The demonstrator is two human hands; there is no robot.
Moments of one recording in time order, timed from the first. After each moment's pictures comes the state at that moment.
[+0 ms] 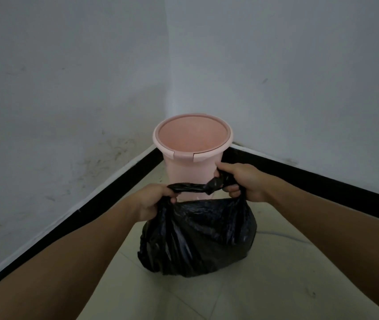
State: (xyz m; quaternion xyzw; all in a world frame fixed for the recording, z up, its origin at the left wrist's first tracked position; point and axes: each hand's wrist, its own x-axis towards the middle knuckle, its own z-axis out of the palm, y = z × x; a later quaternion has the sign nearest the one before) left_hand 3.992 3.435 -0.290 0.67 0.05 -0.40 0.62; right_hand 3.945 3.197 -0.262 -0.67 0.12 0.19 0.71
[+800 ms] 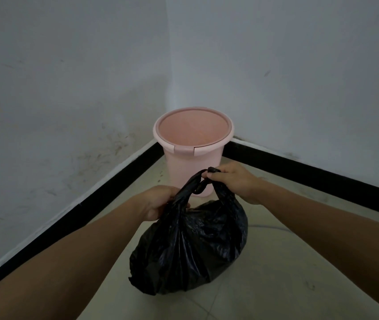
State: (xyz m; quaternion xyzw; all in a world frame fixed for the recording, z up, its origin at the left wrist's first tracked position) left_hand 3.982 3.427 -0.303 0.70 0.07 -0.42 0.57; right_hand 3.946 3.211 -0.295 -0.80 0.06 0.08 0.59
